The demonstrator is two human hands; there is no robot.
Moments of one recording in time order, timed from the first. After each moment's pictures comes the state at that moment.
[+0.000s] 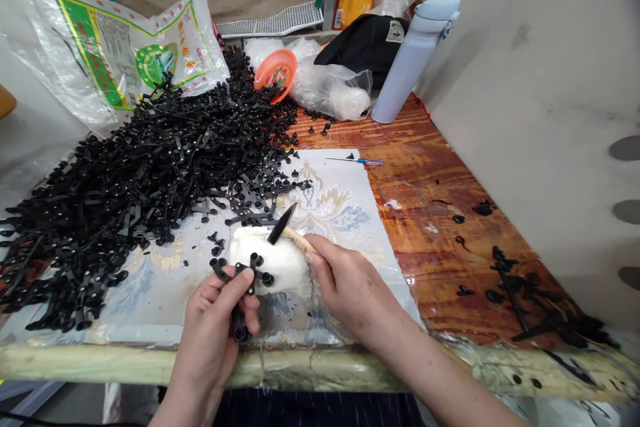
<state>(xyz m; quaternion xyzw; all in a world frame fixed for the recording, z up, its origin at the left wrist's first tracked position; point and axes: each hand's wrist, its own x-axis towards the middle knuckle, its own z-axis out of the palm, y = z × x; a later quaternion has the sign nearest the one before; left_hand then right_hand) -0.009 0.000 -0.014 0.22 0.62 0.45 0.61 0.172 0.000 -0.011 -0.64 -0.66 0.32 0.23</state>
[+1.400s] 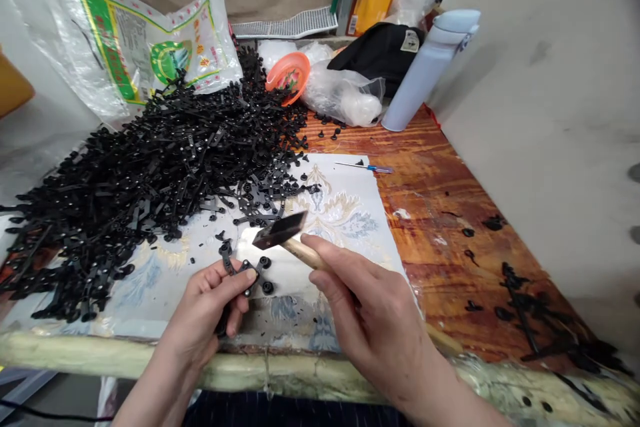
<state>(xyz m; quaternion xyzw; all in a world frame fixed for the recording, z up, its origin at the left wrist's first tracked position) -0.037 0.019 -0.012 0.31 0.60 0.34 0.66 0.165 -0.018 0.010 -0.57 -0.72 0.21 0.33</state>
